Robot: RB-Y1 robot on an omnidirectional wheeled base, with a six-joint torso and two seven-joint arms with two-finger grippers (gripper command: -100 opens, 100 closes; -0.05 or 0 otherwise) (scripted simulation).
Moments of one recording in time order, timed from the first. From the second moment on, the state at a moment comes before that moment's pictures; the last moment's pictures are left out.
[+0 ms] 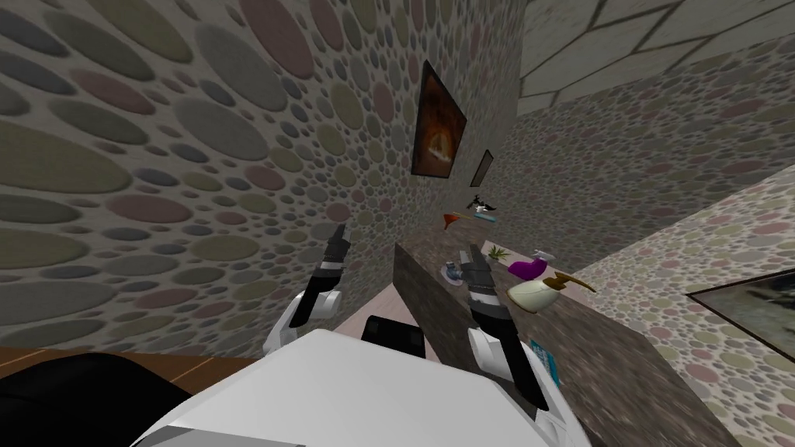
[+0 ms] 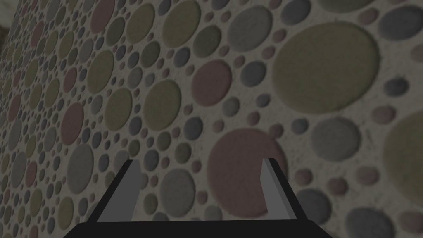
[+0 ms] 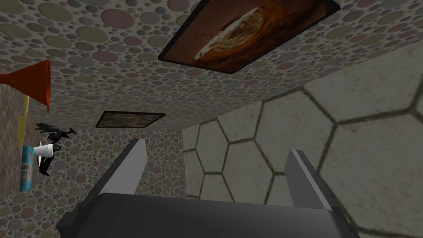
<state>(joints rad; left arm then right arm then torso) 0.46 0.03 0.04 -2.25 -0.10 -0.36 0.00 0.47 -0.19 0.00 -2.22 0.08 -0.37 -0.03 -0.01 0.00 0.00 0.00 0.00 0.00</state>
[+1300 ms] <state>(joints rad) 0.46 0.03 0.04 -2.25 -0.10 -0.36 0.00 0.34 -0.51 0.01 -1.88 0.38 -0.33 0.12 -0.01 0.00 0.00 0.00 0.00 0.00</state>
